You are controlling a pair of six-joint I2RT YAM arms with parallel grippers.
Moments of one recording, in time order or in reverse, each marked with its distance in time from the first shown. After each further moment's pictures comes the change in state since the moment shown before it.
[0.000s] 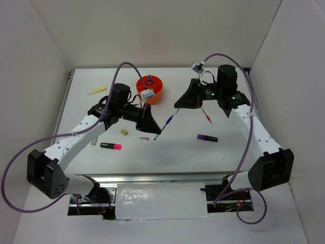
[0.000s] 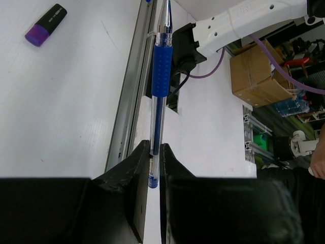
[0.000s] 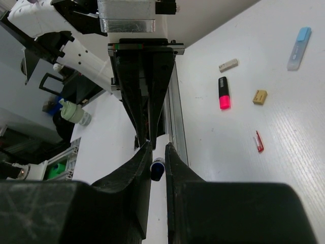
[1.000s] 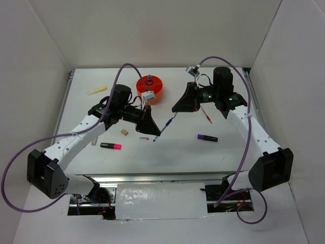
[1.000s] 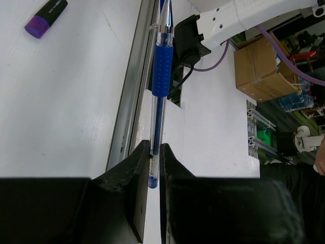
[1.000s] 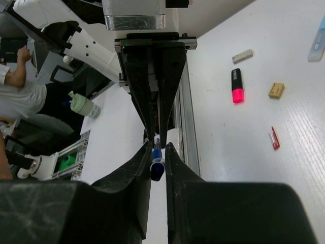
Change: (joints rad) left arm -0.005 0.001 0.002 -0.053 -0.012 0.049; right arm 0.039 0.000 -0.017 -0.032 -0.008 -0.010
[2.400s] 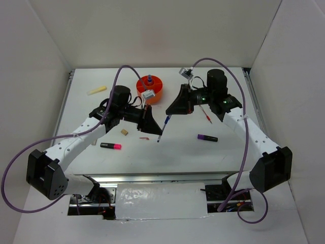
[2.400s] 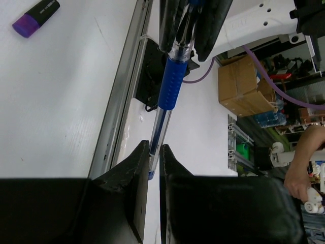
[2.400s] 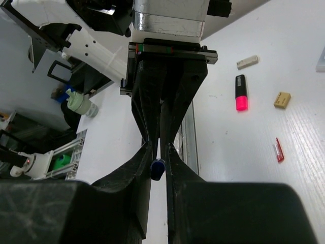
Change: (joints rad) left arm 0.003 -0.014 -0.061 0.168 0.002 -0.210; right arm 0.086 -0.001 -0.031 0.090 0.051 0.037
